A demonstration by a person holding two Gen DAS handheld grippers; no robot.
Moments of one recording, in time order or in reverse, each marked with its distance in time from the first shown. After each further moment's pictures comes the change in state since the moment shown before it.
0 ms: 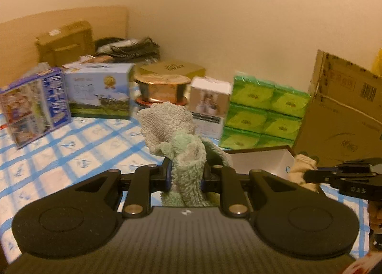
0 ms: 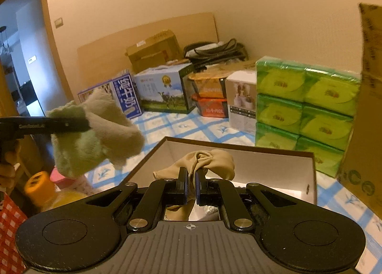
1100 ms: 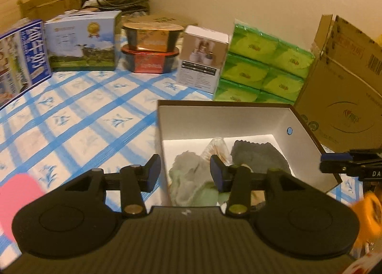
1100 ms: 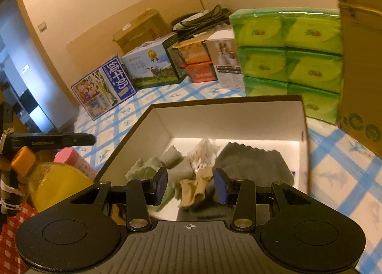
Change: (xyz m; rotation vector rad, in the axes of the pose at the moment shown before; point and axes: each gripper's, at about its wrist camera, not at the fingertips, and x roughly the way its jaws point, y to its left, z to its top) left arm 0.062 0.015 -0.036 -0.029 0.217 -0.082; right arm -0.017 -0.045 -0.035 0.166 0.118 0.038
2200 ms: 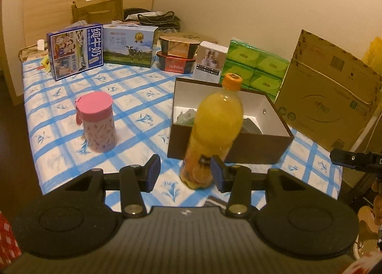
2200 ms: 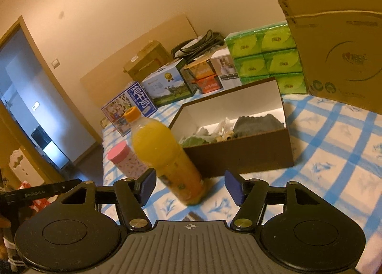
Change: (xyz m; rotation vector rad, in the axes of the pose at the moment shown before) left arm -0.234 -0.079 -0.155 -0.110 -0.112 0.135; right arm -0.187 0.088 -0.122 0.146 -0.148 0.027
